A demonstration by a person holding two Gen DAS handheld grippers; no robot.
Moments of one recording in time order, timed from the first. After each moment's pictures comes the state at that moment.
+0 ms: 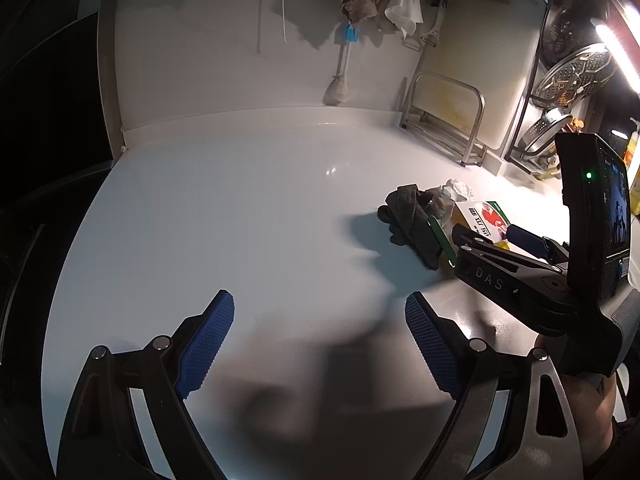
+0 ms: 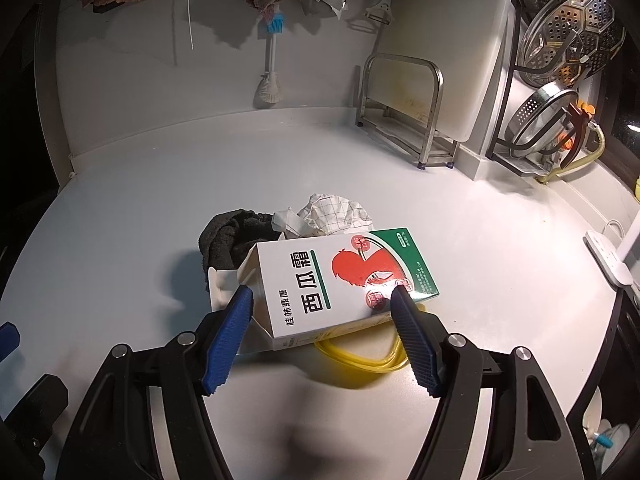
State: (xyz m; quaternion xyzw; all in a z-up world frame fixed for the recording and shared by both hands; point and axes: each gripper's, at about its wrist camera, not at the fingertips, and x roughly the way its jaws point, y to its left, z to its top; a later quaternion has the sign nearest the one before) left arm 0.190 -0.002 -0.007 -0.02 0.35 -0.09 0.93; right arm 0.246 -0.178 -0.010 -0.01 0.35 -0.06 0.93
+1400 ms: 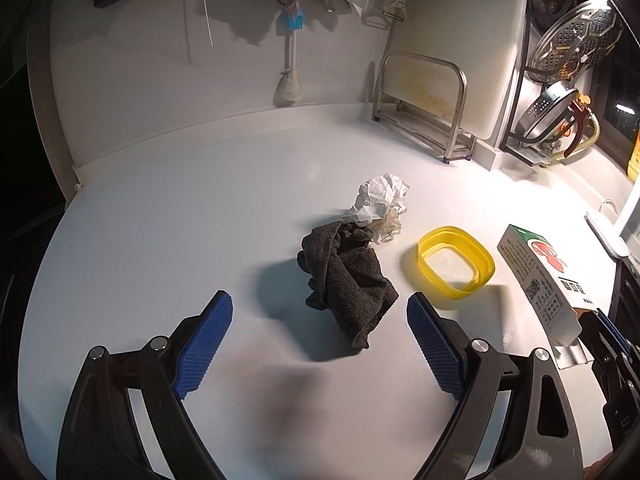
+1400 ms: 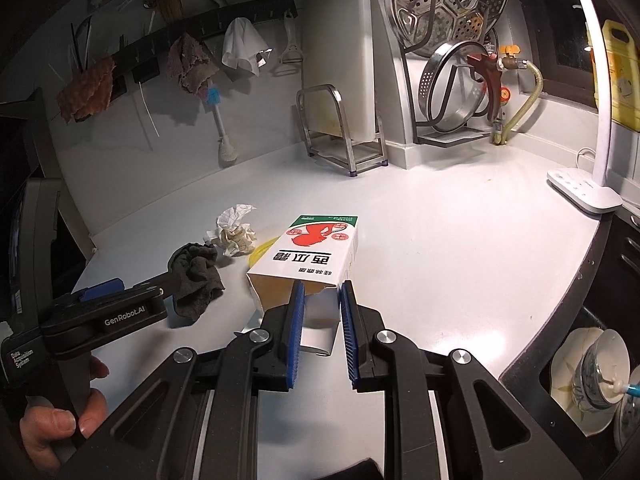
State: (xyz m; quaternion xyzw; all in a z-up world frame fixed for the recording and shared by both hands) left arm 0.259 -0.107 -0.006 0.02 0.36 -0.09 0.93; right arm 0.151 -0.285 0.004 0.13 0.27 -0.05 0.95
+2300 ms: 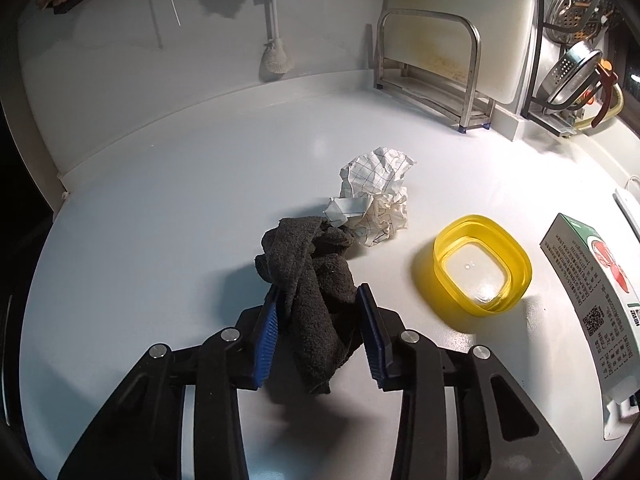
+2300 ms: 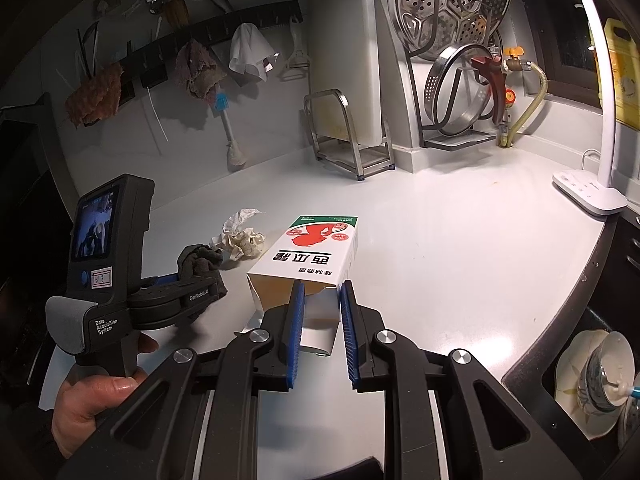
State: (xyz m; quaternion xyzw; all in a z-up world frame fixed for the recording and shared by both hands) left arm 0.297 -0.132 -0.027 0.07 0.40 -0.07 0.91; right arm 0.149 -0.286 0.003 0.13 0.27 -0.03 0.95
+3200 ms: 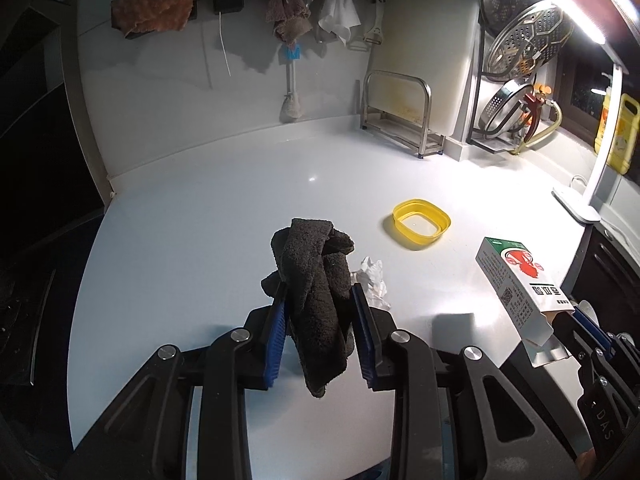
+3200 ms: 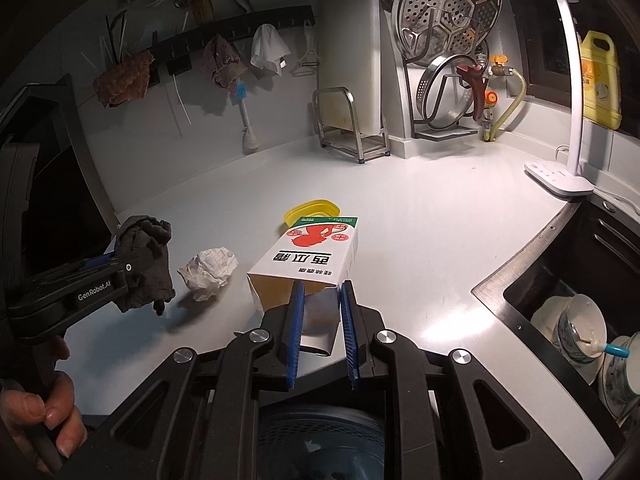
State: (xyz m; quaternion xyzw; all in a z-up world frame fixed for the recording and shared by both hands) left arm 0.149 -0.069 0.039 0.05 0.34 -0.10 0.93; right arm 0.056 -0.244 0.020 0.12 0.28 -0.04 0.95
